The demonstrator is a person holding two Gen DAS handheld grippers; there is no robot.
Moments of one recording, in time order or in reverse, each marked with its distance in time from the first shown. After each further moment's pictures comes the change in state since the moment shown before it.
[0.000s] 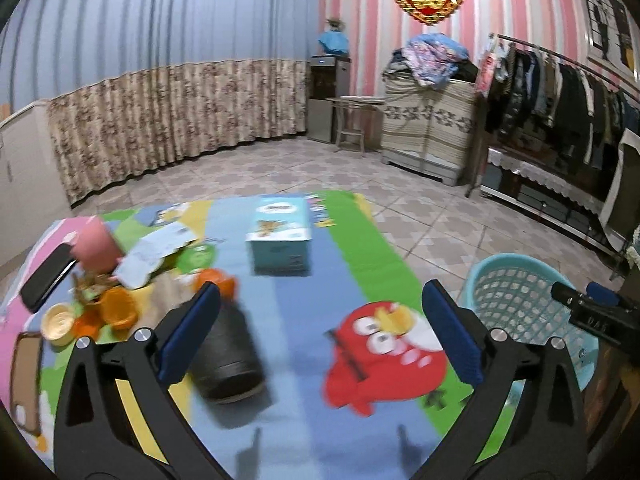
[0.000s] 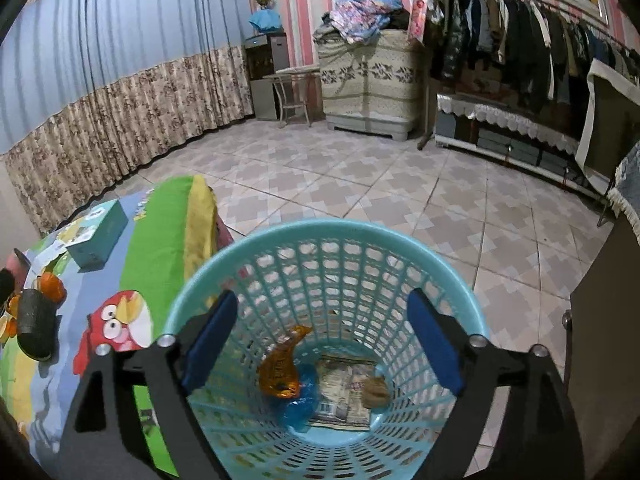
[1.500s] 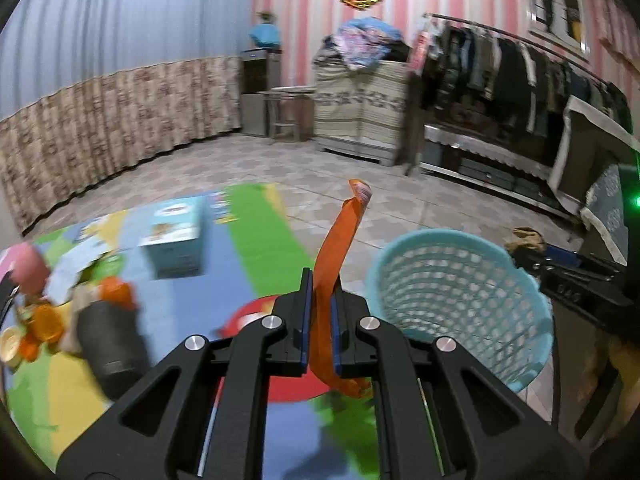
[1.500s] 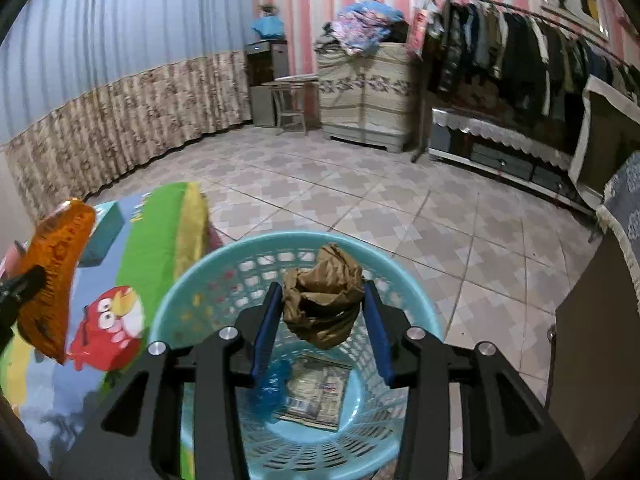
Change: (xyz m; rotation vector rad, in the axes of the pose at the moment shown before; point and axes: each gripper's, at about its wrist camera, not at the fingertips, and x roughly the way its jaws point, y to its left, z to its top) left arm 0.011 -0.102 -0.009 0.143 0.033 -0.234; right arm -0.020 -0.044 0.007 -0.005 -0.018 -0.044
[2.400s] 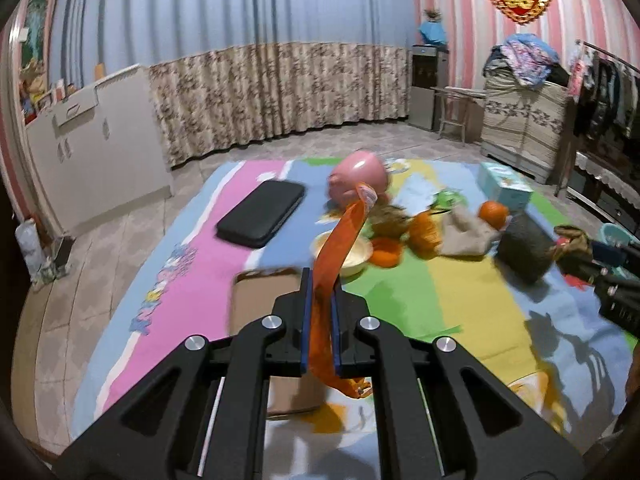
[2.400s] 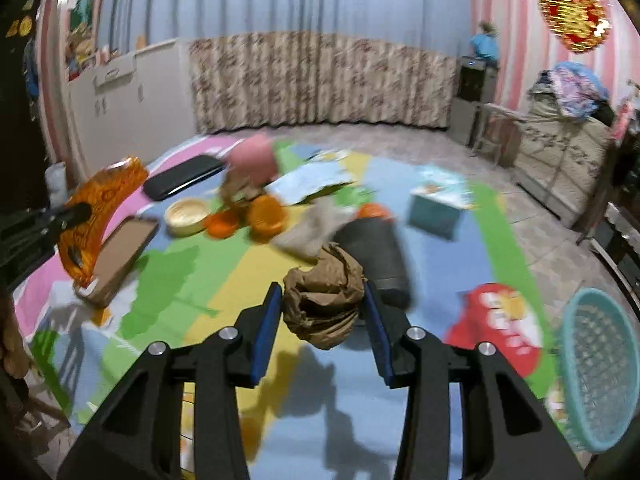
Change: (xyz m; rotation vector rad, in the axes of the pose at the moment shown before) left arm -0.186 0.299 -0.109 -0.229 0.027 0.508; right arm -0.101 0.316 -0.083 -0.458 -0.004 0.484
